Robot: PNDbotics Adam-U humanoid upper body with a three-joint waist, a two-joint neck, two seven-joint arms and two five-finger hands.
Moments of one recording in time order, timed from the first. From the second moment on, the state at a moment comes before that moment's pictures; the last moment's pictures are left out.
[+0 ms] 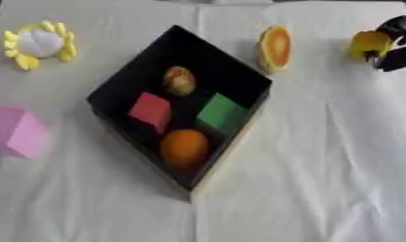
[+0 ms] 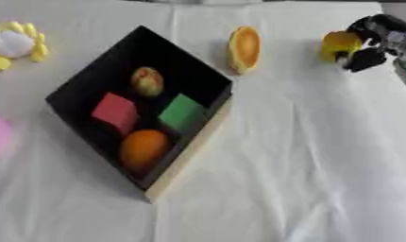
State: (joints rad) left arm -0.30 0.67 0.08 -1.99 0.08 0.06 0.61; right arm -0.79 -0.93 0.17 -1.14 0.40 0.22 0.22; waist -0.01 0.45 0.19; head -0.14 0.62
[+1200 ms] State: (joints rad) left arm -0.31 0.67 0.07 -1.99 0.09 0.06 0.59; right arm -1.09 -0.85 0.48 -1.98 0.24 0.28 0.59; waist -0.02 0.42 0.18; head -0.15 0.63
